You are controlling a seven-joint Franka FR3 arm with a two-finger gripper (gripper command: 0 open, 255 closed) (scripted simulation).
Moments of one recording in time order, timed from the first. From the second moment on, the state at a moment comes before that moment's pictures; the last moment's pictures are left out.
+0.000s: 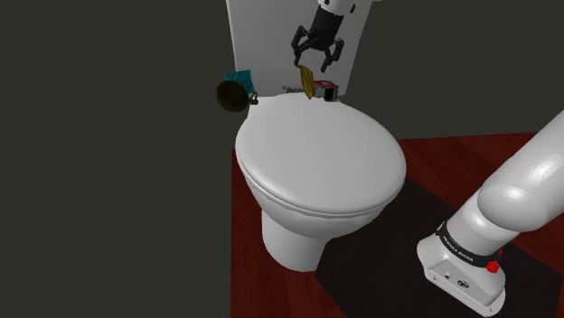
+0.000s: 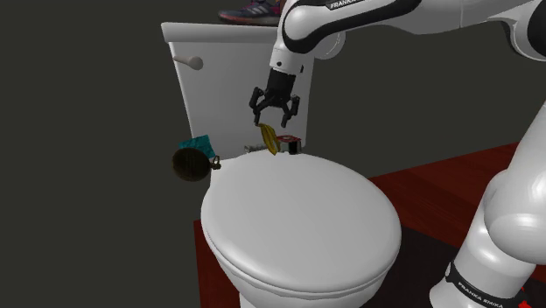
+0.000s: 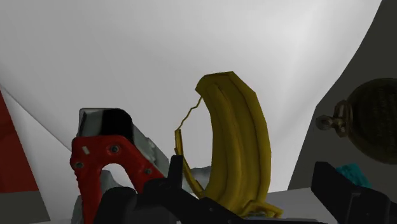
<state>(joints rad) -0.07 -0.06 0.13 -1.86 0.17 2.00 0.53</state>
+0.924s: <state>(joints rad) -0.06 -0.04 0.13 -1.94 0.18 2.10 0.53</state>
